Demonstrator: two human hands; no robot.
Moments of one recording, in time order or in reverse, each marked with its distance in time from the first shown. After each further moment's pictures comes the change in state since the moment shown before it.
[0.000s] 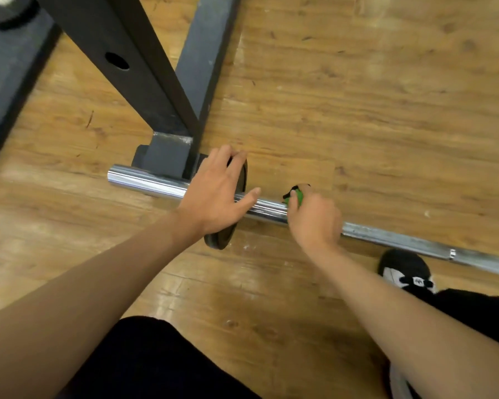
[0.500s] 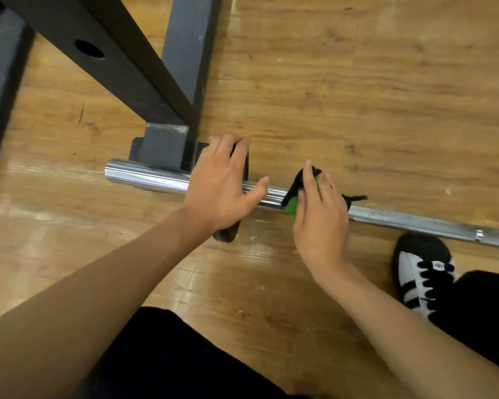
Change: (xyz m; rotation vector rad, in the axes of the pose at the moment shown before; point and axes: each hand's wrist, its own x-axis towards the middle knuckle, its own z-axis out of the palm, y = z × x) left_hand 0.008 0.007 0.004 0.042 0.031 0.003; right_hand -0.033 0.001 0.008 -0.067 0.090 -0.129
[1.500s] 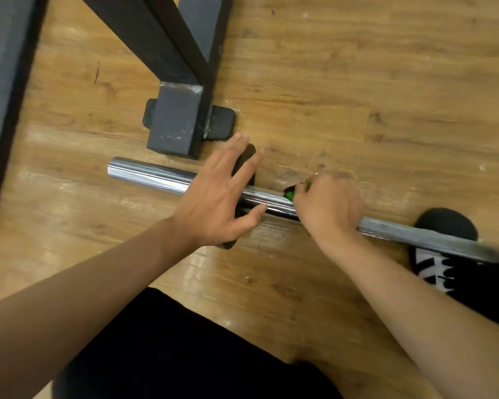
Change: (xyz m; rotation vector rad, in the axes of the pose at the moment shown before) left_hand -0.080 0.001 -0.001 -0.018 -0.137 0.136; right_hand -0.008 -0.014 -0.017 -0.081 -0.366 0.261
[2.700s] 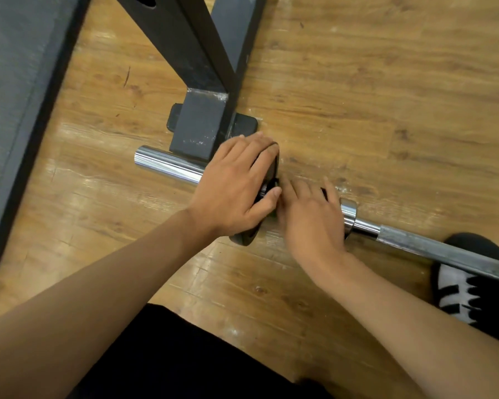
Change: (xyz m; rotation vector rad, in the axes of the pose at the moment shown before) left_hand 0.016 -0.014 -0.009 0.147 0.068 0.037; right_hand -0.015 -0.026 0.033 -0.138 0.090 -0.518
